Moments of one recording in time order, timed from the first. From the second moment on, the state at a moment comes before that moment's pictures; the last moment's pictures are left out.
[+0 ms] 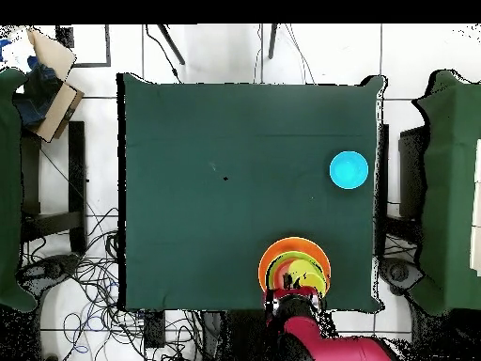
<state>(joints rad) -0.93 -1.22 0.42 2.48 -0.70 0.03 1.75</state>
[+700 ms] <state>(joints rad) -0.90 -0.94 0.16 2.39 -0.83 -0.22 1.75</state>
